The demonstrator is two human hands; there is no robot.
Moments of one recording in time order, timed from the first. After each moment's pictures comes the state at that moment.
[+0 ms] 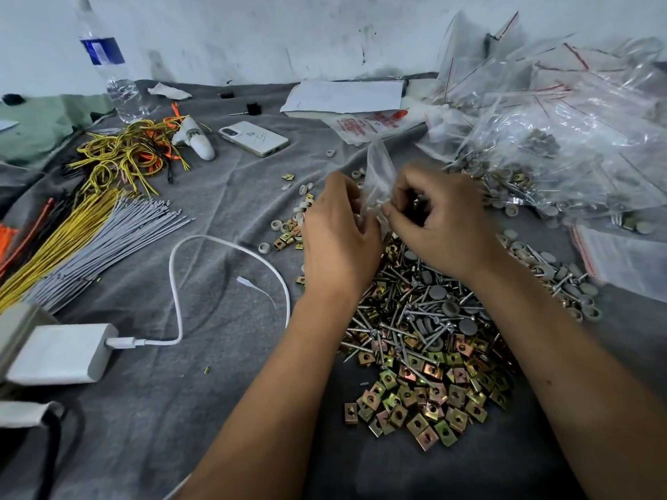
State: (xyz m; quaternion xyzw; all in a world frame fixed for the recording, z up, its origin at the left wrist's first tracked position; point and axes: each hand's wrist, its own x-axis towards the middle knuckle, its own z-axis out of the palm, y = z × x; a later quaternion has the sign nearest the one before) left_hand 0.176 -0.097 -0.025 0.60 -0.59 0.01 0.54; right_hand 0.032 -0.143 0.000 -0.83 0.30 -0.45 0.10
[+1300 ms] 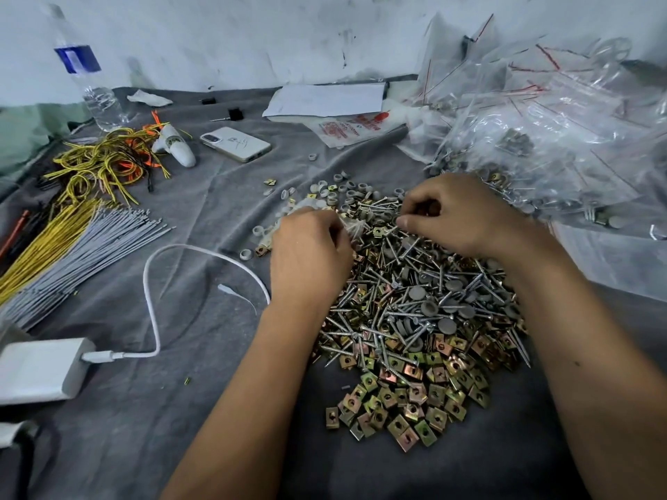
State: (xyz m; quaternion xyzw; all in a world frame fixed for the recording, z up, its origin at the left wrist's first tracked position) left_hand 0.185 -0.087 -0.019 0.69 -0.62 0.00 0.38; right_hand -0.011 -0.162 0.017 -0.84 0.46 -0.20 0.18
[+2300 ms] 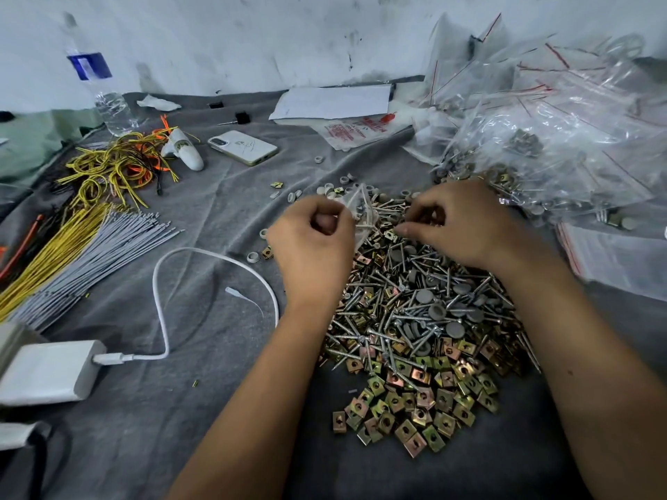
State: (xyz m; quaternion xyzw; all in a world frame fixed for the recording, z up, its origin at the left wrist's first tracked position) left_hand 0.176 -0.092 -0.019 0.63 -0.46 -0.11 0.62; right_hand -0.009 -0.162 0.006 -0.83 0.47 -0.24 0.15
